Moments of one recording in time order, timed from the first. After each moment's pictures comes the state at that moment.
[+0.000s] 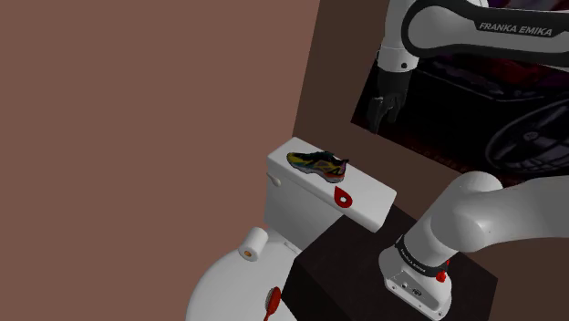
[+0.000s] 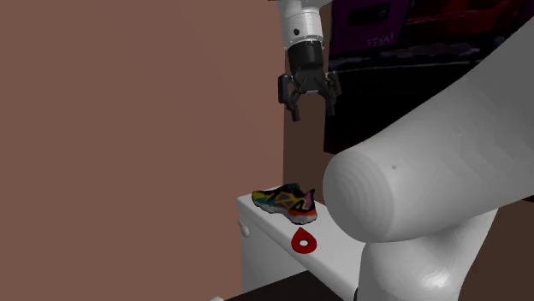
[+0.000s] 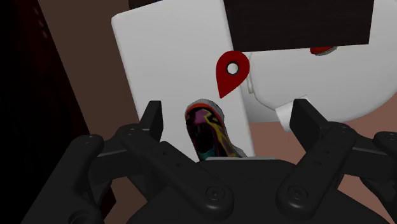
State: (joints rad) arm -0.01 -0.74 -0.03 -2.42 -0.12 1.49 0.04
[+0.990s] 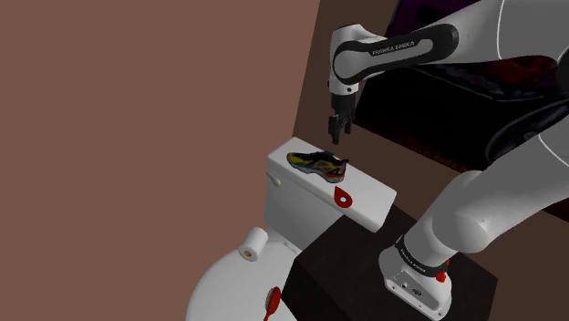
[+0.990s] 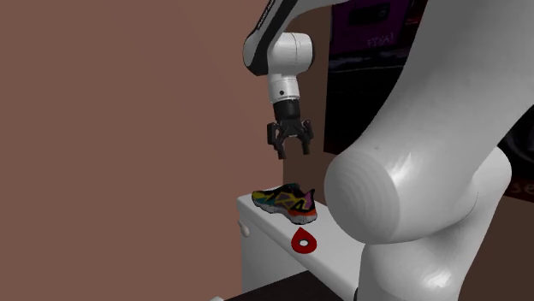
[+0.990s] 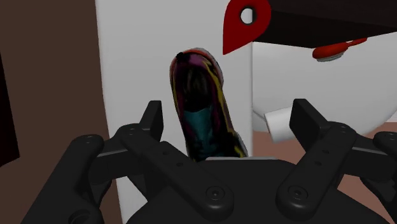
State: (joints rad) arm 0.03 -0.23 -0.13 -2.31 -0.11 1.79 -0.20
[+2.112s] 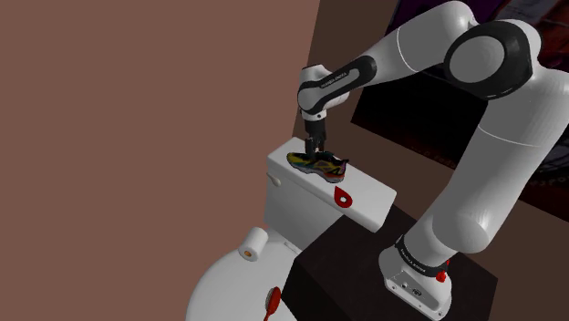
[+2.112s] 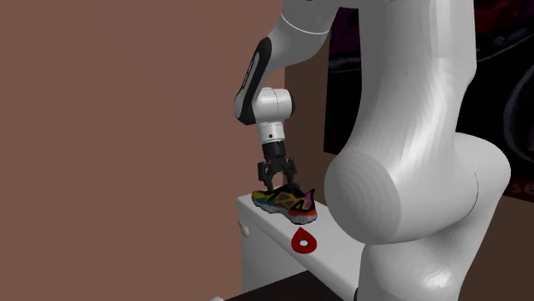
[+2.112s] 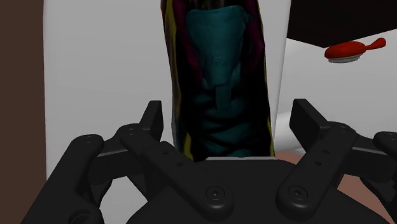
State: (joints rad) arm 0.04 0.20 -0.14 -2.16 -0.05 2.00 -0.36
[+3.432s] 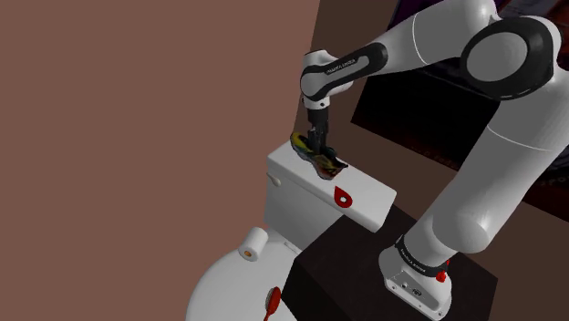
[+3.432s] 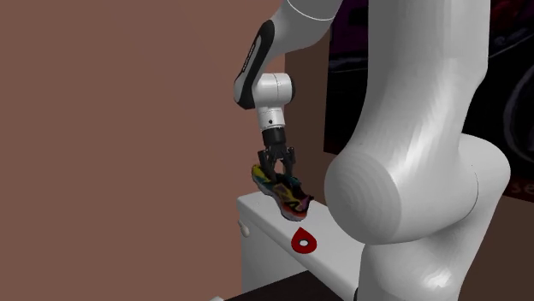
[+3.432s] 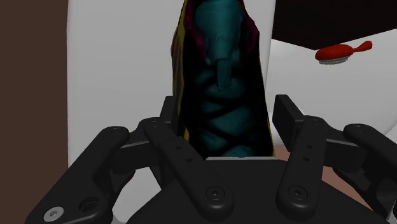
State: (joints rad) arm 0.04 0.13 -0.14 -2.12 -0.06 1.90 -0.36
